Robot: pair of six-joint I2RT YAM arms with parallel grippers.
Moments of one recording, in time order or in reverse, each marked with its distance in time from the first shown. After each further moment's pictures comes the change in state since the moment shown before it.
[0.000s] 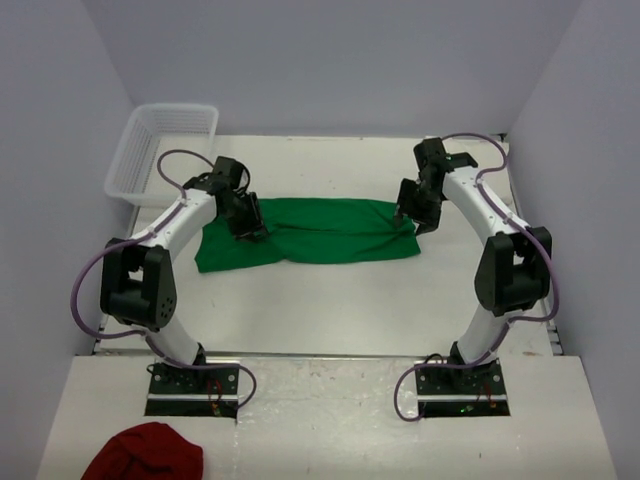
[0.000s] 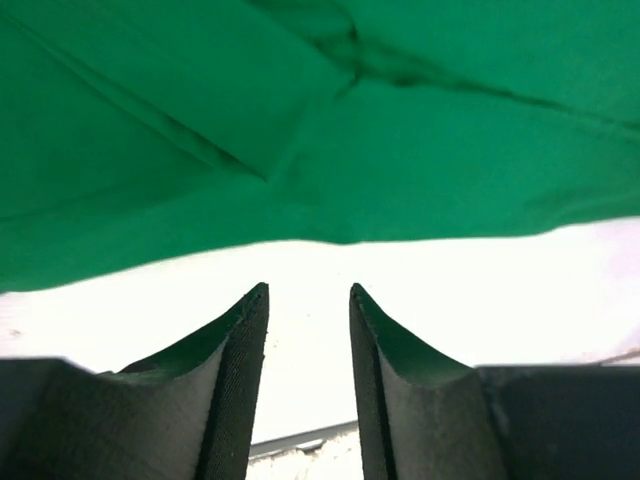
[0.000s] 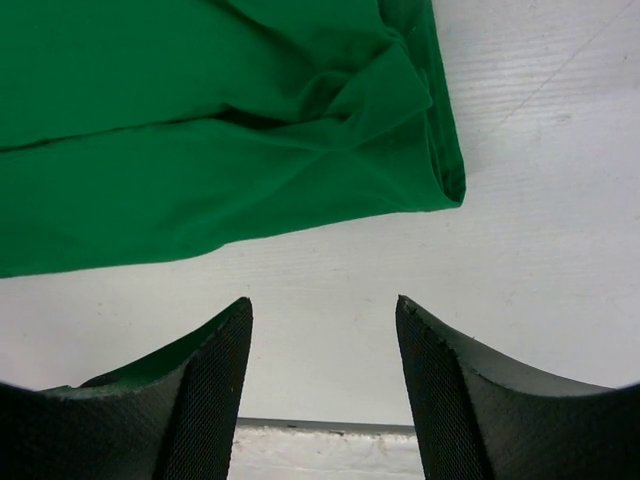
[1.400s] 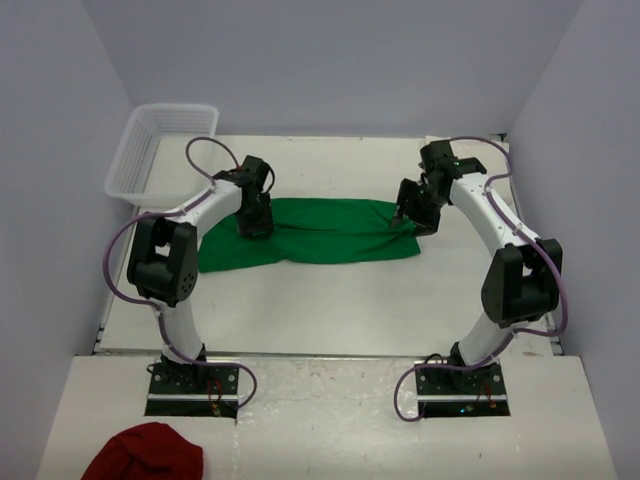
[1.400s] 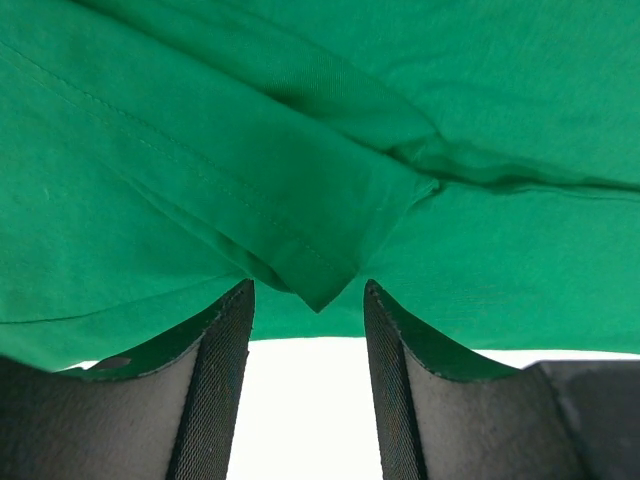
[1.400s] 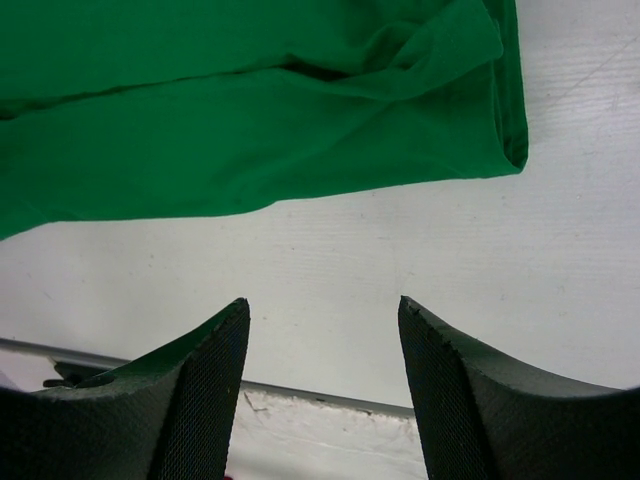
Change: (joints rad) left arm -0.087 0.217 0.120 -0.007 -0.270 0.083; right arm -0.014 -0.097 -0.072 0.032 -0.134 0.013
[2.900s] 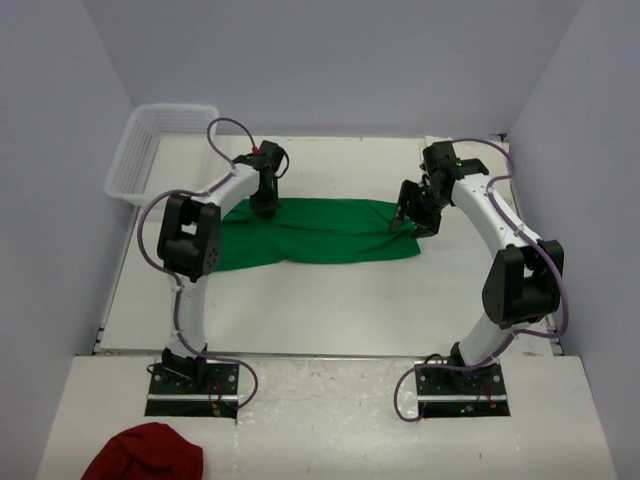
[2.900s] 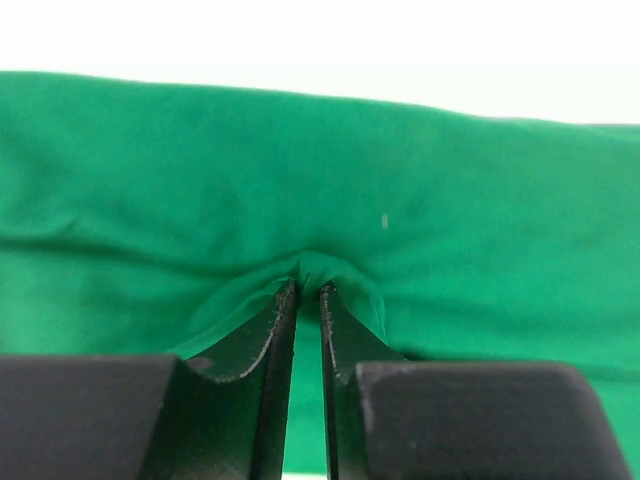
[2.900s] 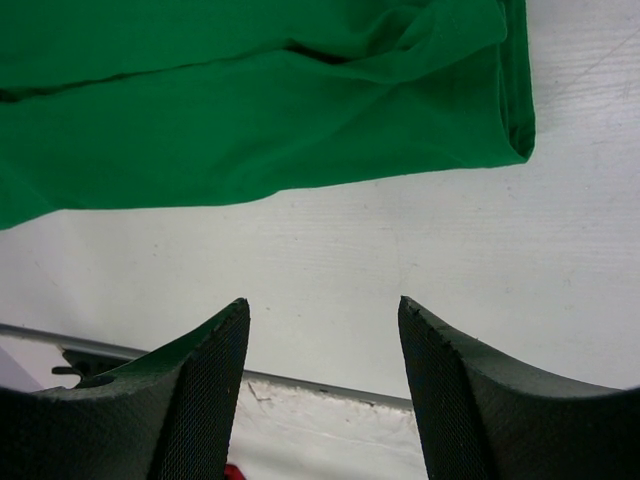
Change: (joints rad) left arm -0.019 0.261 0.317 -0.003 -0.115 0.087; right arm -0.013 -0.008 -0.009 -0.006 -0.036 -0.005
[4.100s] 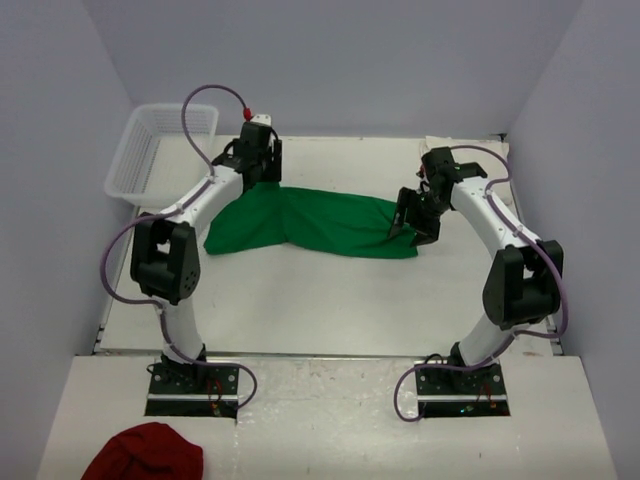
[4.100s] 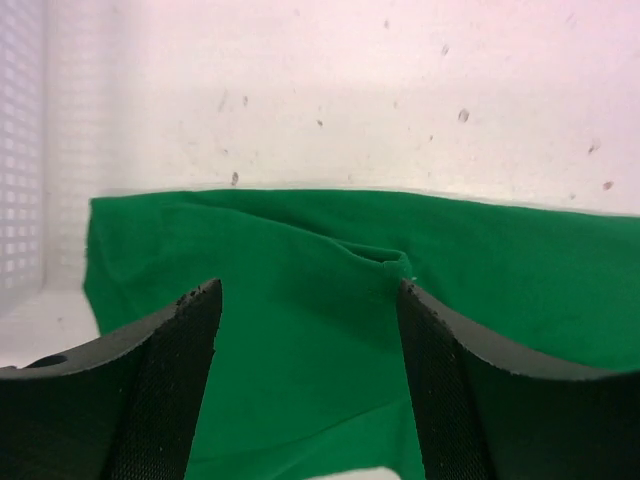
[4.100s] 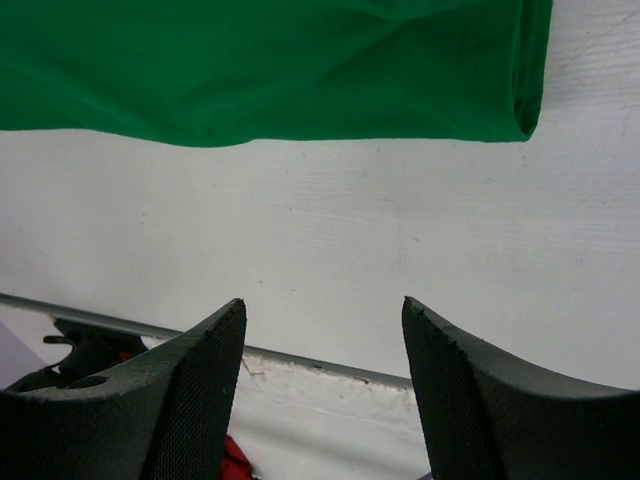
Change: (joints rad) left arm 0.000 -0.199 -0.129 0.384 -0.089 0.189; right arm 0.002 -0.020 -0.053 -0.018 -0.049 -0.024
